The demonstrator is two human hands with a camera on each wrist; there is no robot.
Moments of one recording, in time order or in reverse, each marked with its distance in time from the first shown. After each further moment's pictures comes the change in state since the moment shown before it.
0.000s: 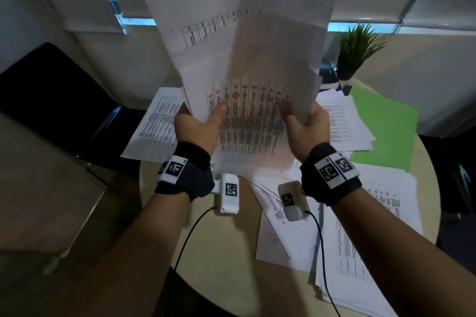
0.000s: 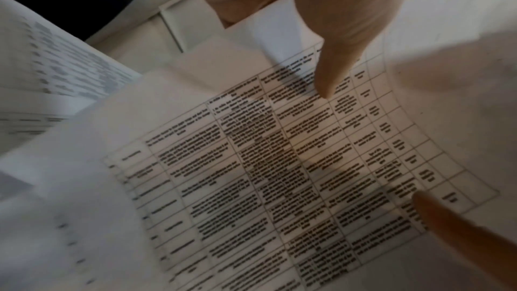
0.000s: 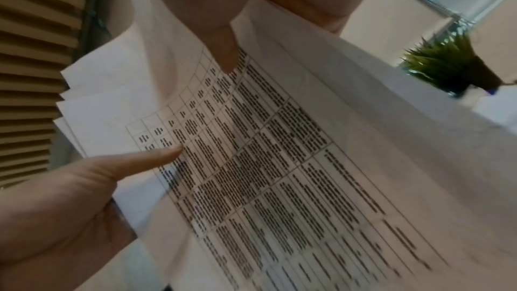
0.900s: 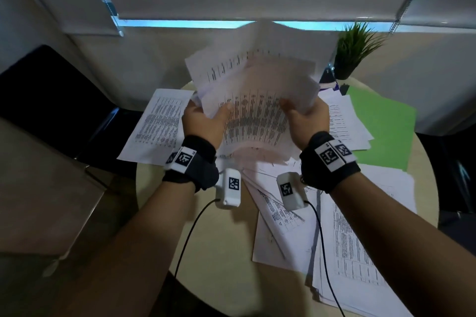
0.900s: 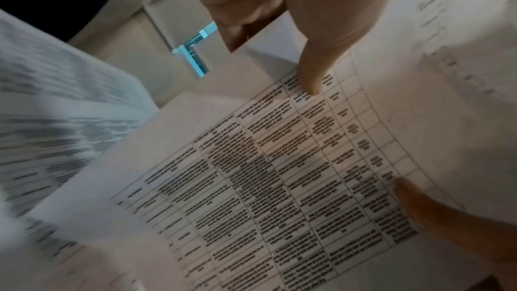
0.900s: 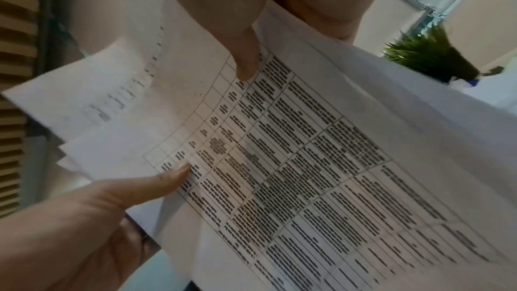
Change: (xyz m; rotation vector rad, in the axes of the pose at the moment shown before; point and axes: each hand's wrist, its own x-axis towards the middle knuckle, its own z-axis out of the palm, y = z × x) left_hand 0.008 0.001 0.024 0.041 -0.088 0.026; right_hand 0.022 -0.007 -0.008 -0.016 0.041 0.133
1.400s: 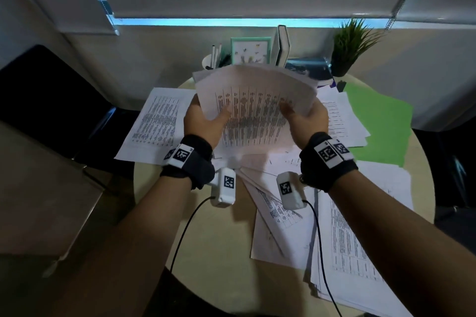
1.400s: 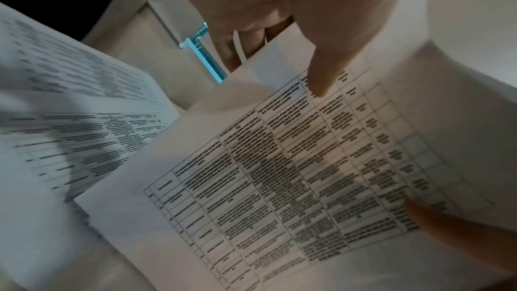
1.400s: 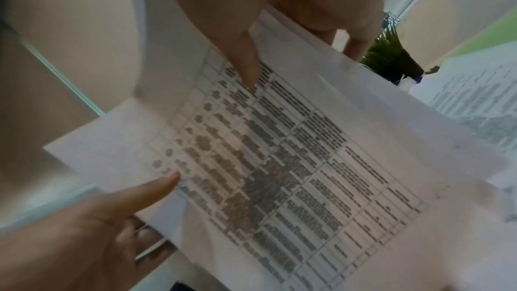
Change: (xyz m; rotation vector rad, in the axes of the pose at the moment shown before) left_hand 0.006 -0.014 0.002 0.094 -0.090 -0.016; right_hand 0.004 0.017 -0.007 -0.072 0.034 0.029
